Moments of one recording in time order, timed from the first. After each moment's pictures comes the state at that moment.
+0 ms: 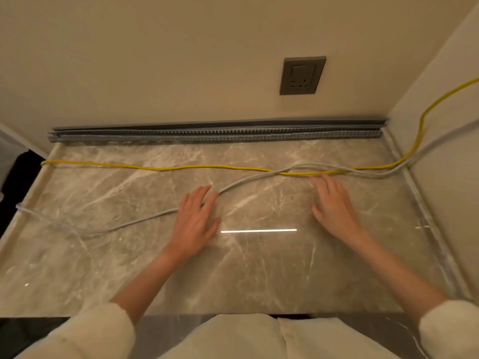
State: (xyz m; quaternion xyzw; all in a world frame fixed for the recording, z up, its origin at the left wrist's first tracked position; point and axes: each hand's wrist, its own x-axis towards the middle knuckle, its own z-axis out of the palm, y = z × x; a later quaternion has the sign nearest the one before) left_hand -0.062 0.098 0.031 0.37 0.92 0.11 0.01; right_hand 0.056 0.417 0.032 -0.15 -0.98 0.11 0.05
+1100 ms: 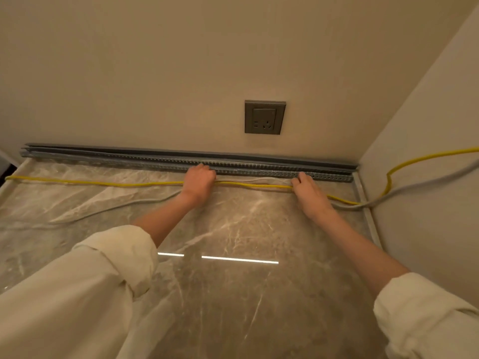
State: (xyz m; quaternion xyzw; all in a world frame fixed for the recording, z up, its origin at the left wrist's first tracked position) left_hand -0.190 0.286 0.049 0.33 0.94 -0.07 0.00; right_hand -0.050 0.539 0.053 -0.09 -1.00 -0.01 -0.03
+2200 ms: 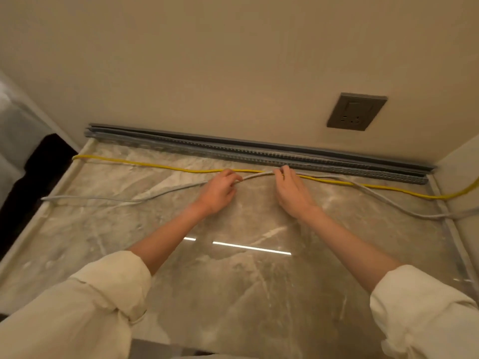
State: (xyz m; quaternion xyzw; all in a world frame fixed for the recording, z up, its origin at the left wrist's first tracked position) left_hand -0.201 0.129 0.030 0.35 0.89 0.28 0.07; right_hand -0.126 0.338 0.039 0.00 -1.00 0.03 0.02
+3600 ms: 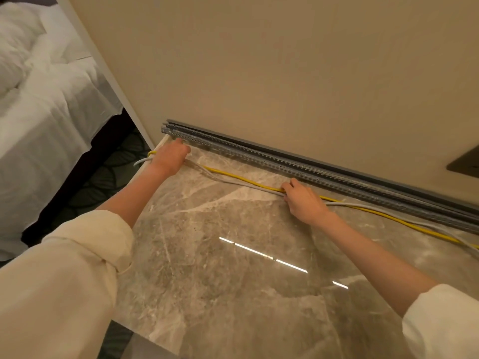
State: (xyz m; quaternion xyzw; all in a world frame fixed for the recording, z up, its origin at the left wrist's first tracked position) left_hand -0.357 -0.122 0.069 0.16 0.98 -0.08 0.06; right_hand -0.240 0.209 0.026 0.12 -0.99 0.06 -0.08
